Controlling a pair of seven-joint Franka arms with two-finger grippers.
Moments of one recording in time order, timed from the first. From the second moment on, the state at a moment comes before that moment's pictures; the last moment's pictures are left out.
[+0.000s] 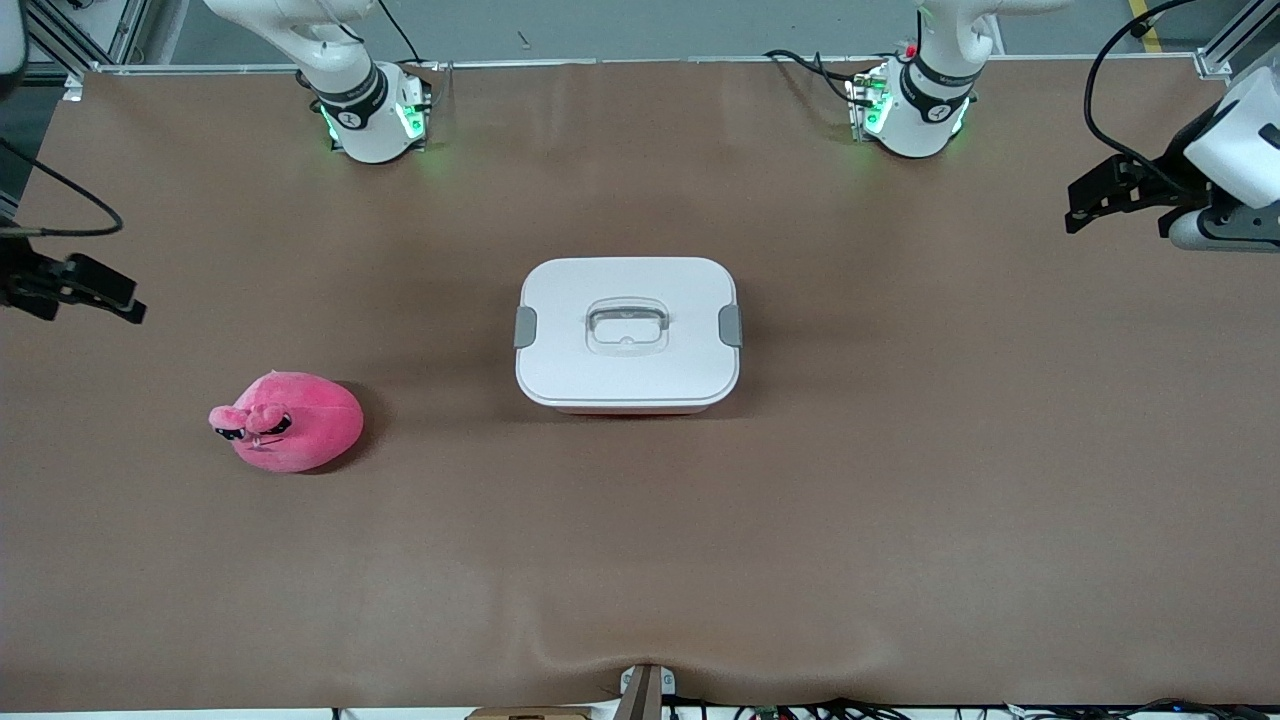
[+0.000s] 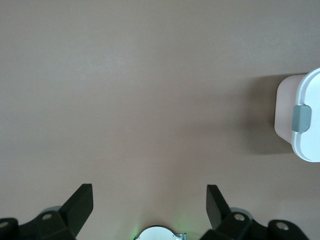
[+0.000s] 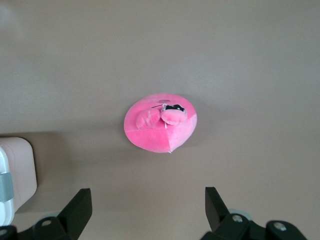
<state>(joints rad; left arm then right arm) -0.04 -0.04 -0.08 -1.54 -0.01 1.44 -0.03 0.01 0.10 -0.05 -1.53 0.02 1.64 -0.01</state>
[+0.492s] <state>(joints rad) -0.04 -0.04 -0.13 -1.54 -0.01 1.43 -0.03 0.04 0.14 -0.05 -1.75 0.02 1.91 -0.06</state>
